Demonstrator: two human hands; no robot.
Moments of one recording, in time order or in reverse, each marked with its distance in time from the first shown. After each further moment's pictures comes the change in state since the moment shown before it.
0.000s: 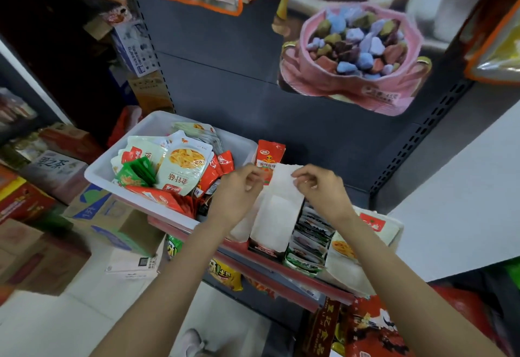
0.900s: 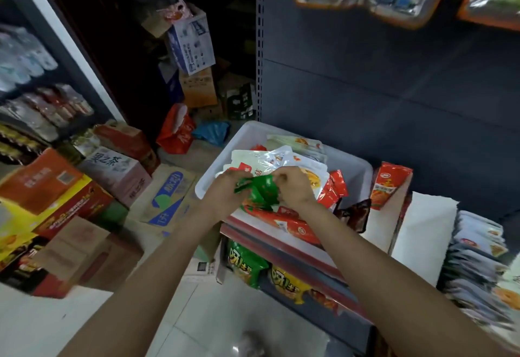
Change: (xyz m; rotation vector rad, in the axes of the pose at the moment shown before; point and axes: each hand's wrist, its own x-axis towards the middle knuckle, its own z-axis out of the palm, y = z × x) left_hand 0.040 -0.205 -0.221 0.192 -0.168 -0.154; right_hand 0.105 -0.180 0.264 -0.018 -0.157 0.093
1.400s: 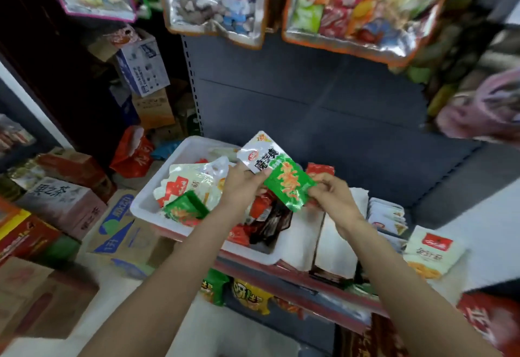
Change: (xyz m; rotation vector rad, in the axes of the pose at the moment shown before) left_hand 0.008 0.161 0.069 -0.805 0.052 -0.147; right_hand -0.079 0.093 -0.150 0.614 0.211 0.147
